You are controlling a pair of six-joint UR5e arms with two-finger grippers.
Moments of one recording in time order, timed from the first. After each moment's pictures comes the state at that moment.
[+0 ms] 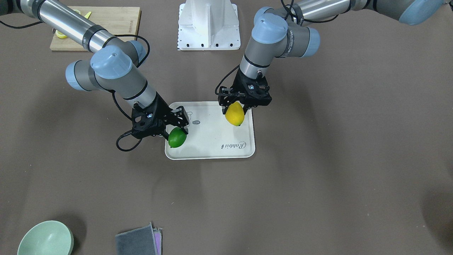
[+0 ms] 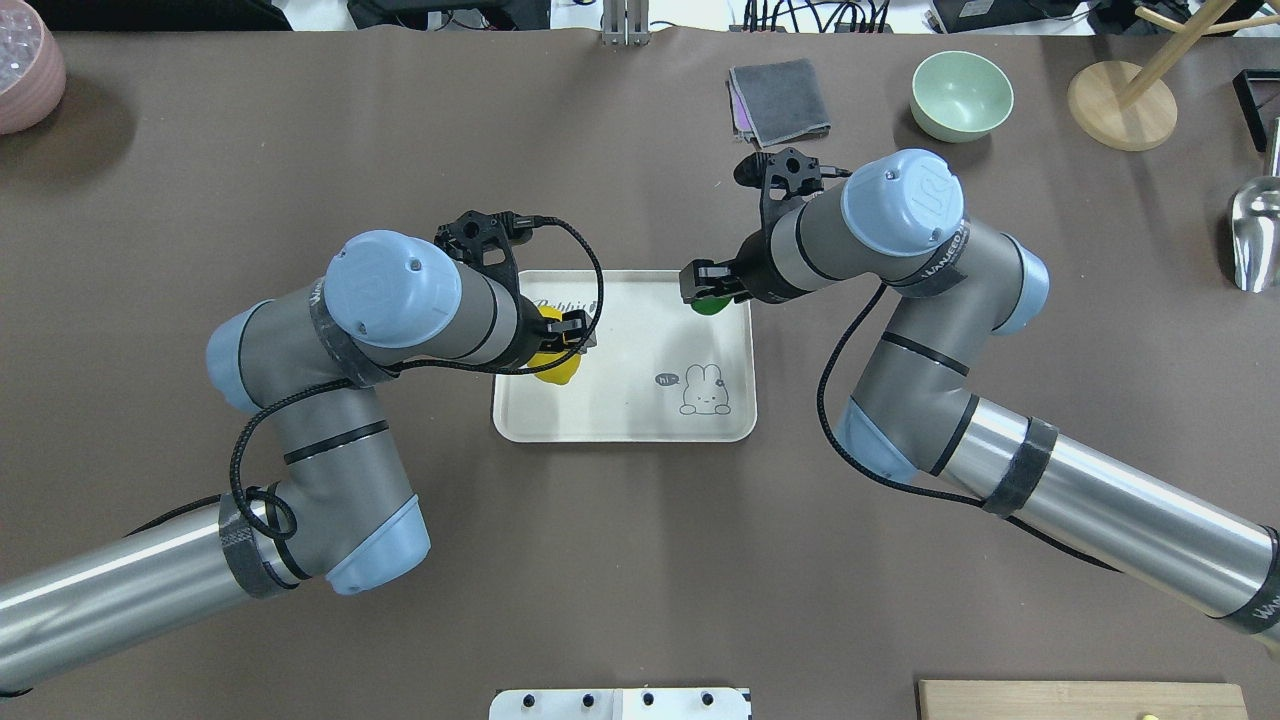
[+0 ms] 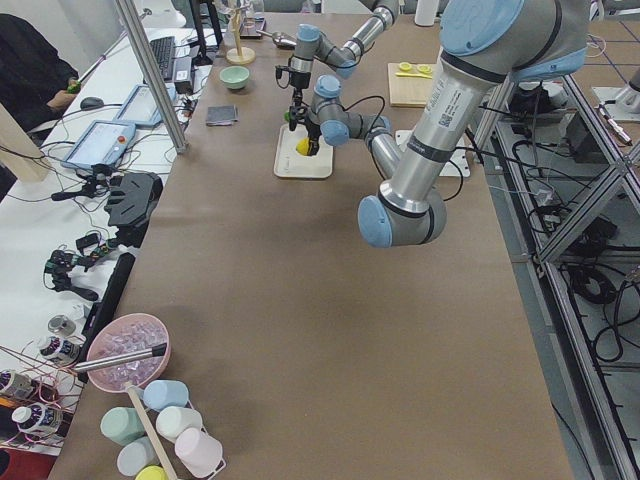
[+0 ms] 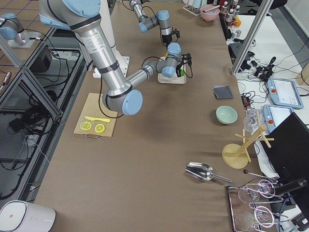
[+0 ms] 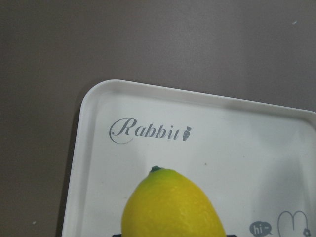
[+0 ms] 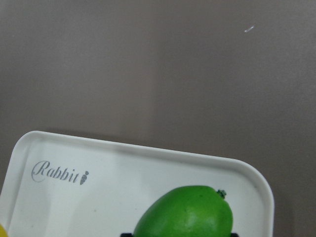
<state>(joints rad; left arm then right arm) -0.53 -2.19 -1.63 -1.96 -1.78 -1.38 0.65 -0.98 1.47 -0.92 1.95 1.14</state>
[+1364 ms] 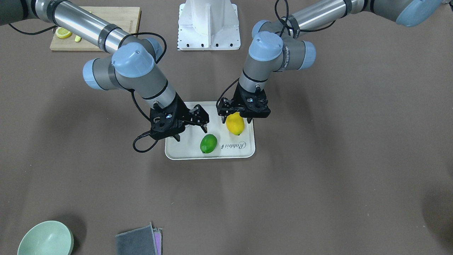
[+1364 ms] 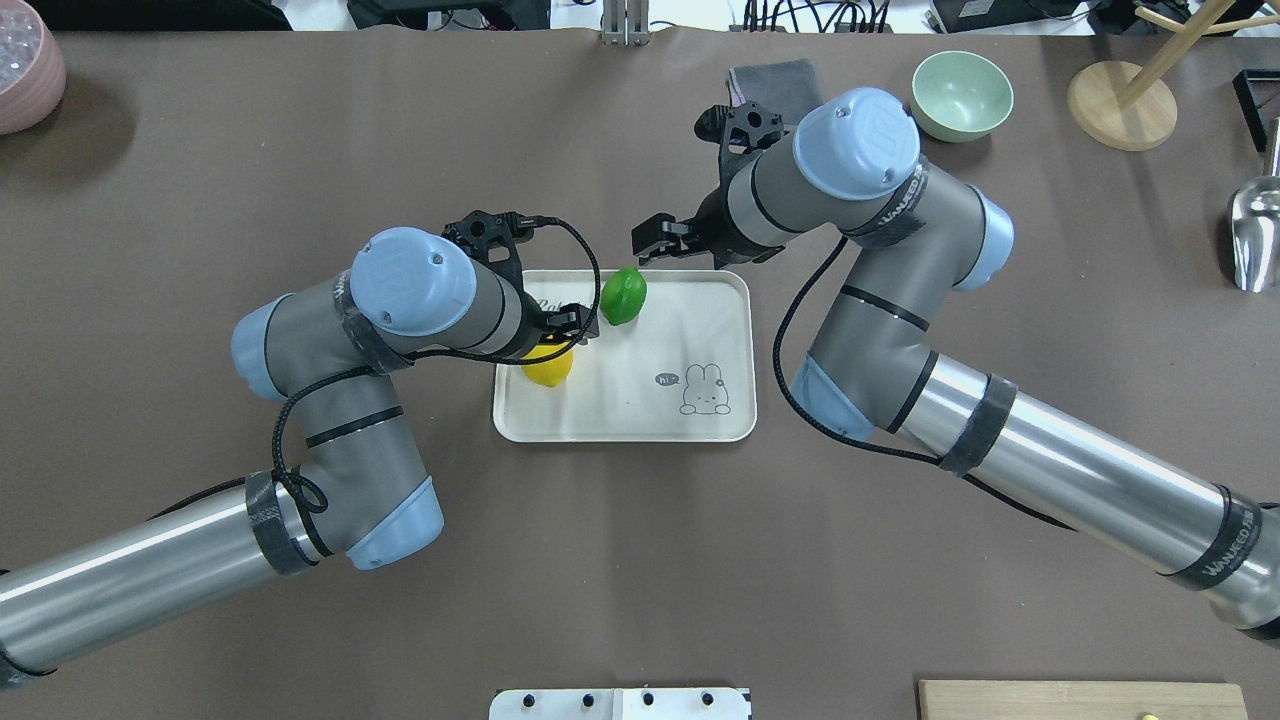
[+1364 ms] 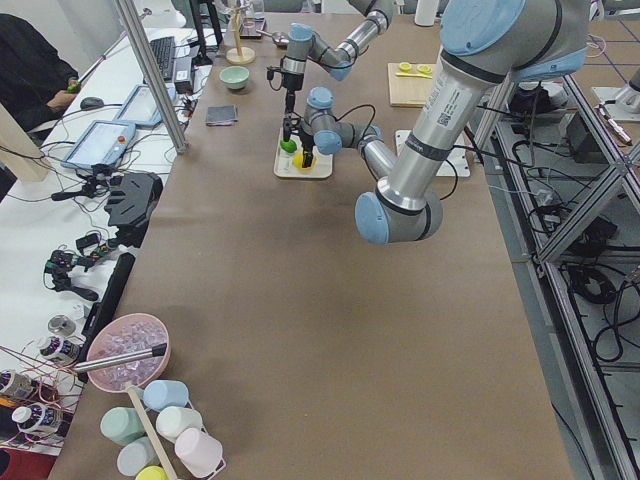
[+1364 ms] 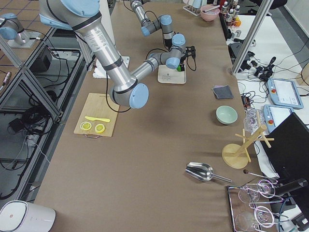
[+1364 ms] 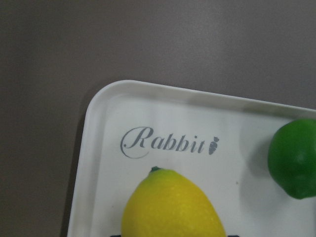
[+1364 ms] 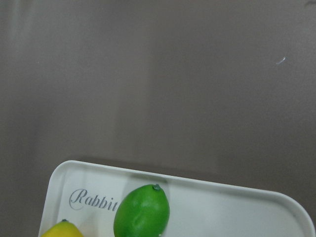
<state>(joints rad) -0.55 -2.21 -1.55 -1.97 -1.78 -1.34 0.72 -0.88 1.44 -1.01 2.03 1.15</state>
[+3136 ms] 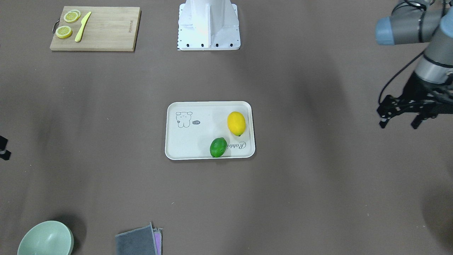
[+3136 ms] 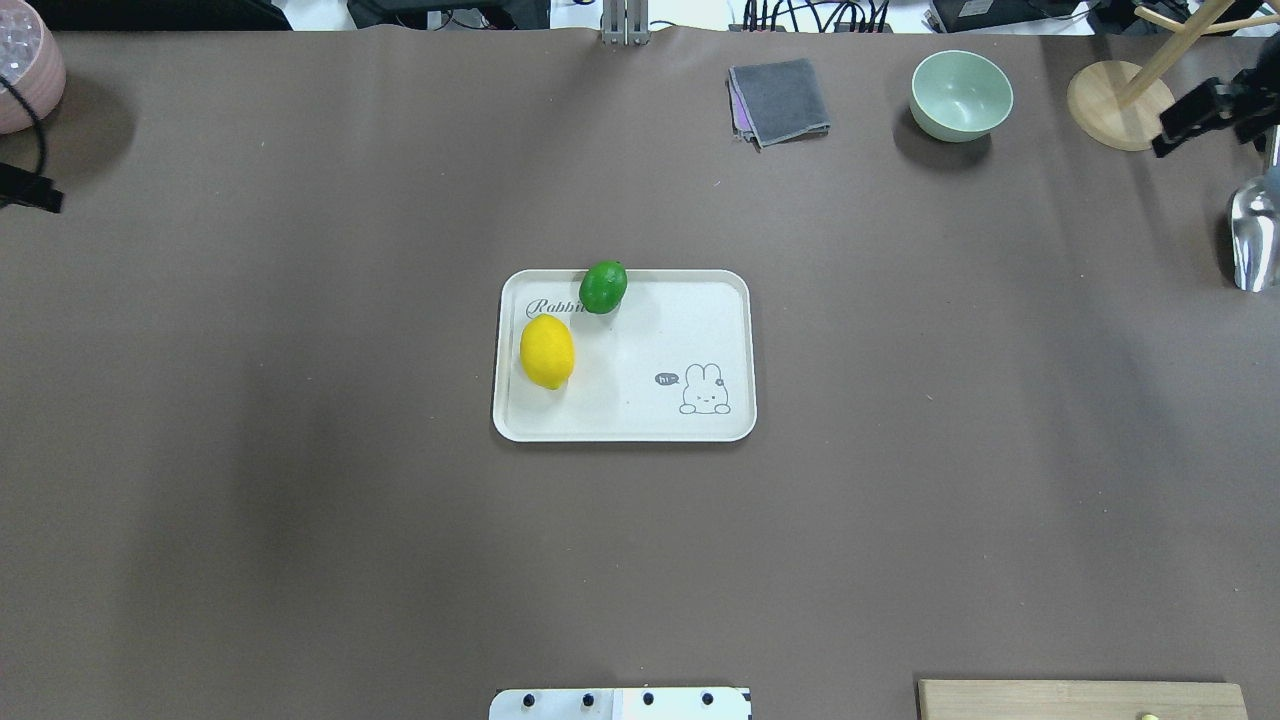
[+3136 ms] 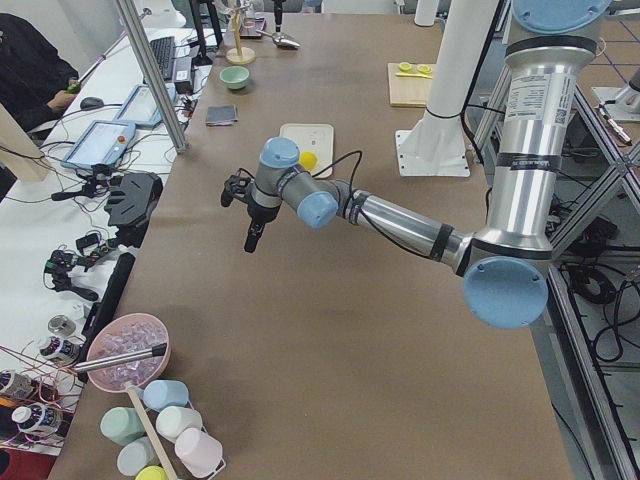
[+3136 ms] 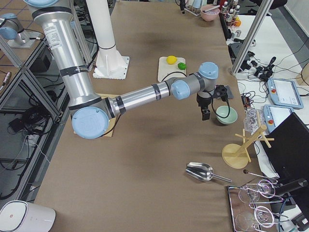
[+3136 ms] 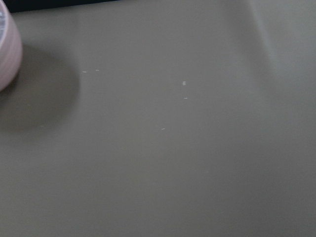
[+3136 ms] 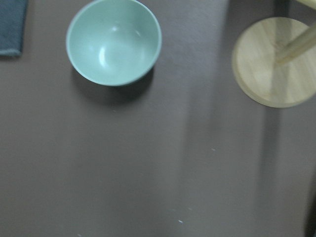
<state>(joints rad) -1.25 -1.62 -1.82 -1.91 -2.11 -0.47 1.35 -1.28 1.61 -1.56 2.26 0.20</state>
